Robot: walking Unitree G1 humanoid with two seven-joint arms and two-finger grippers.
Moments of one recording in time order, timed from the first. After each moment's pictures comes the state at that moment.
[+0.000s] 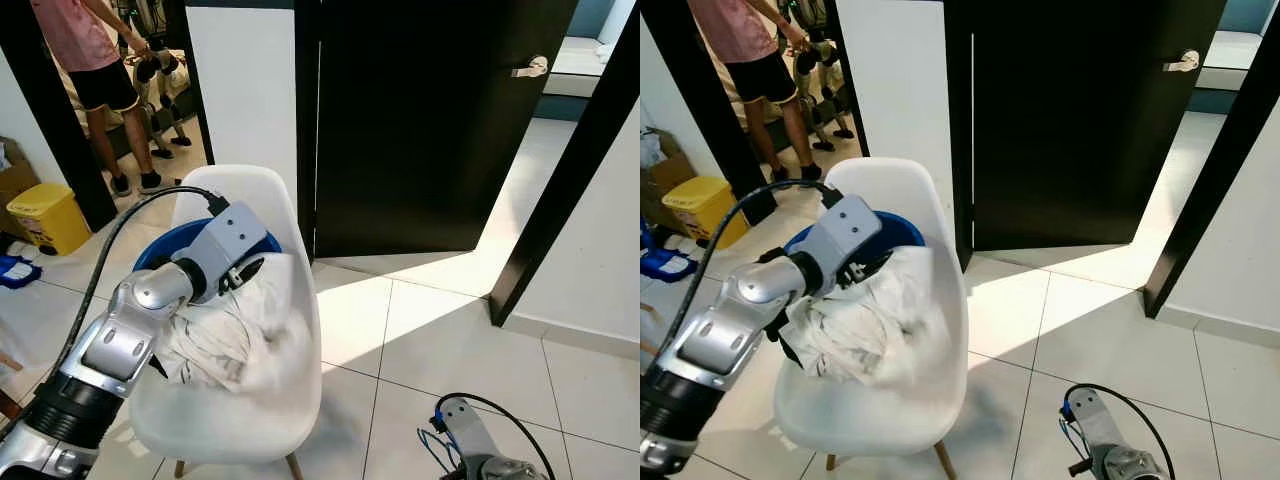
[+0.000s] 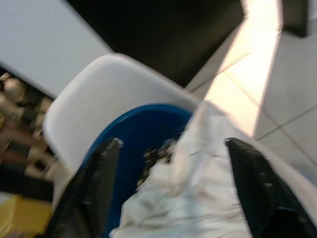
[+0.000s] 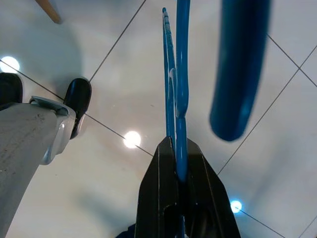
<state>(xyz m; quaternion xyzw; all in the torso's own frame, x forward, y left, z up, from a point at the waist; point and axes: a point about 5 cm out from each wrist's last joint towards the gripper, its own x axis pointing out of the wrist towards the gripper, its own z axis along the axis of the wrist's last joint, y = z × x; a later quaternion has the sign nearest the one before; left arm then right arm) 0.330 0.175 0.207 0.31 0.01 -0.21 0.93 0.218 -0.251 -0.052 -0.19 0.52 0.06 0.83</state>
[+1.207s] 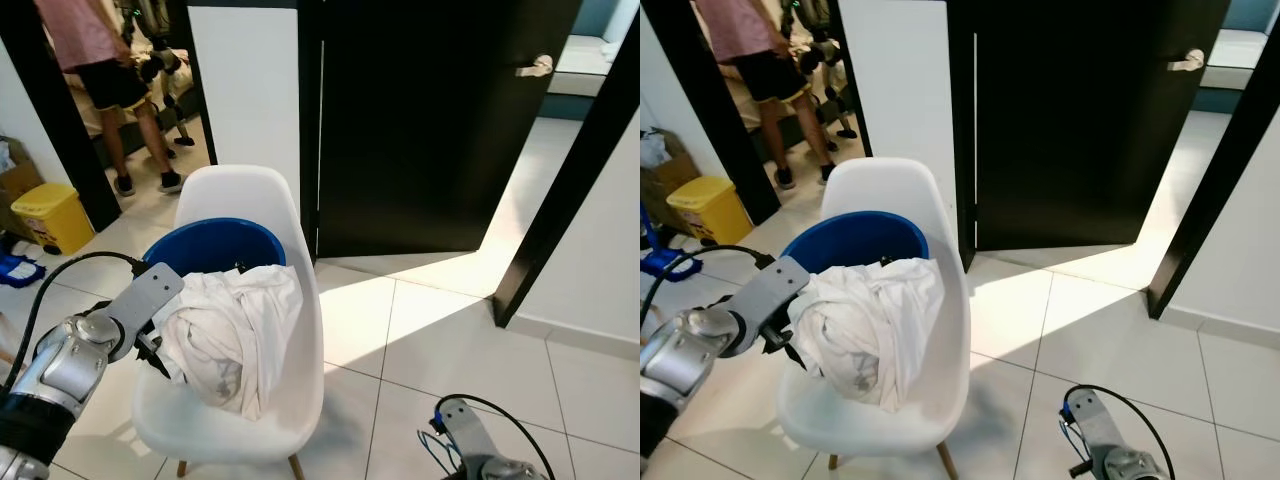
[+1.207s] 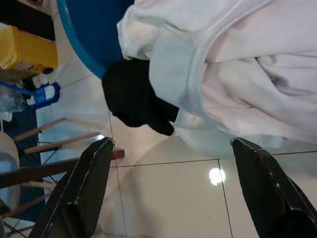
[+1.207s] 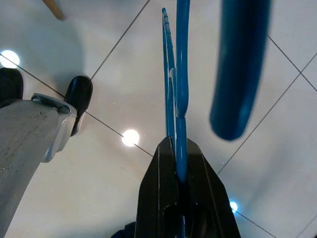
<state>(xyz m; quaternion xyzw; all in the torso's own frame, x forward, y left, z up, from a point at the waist) 0.316 0.261 0.112 0.35 0.31 -0.08 0.88 0.217 -0.251 -0.053 -0.20 0.53 0.07 0.82</state>
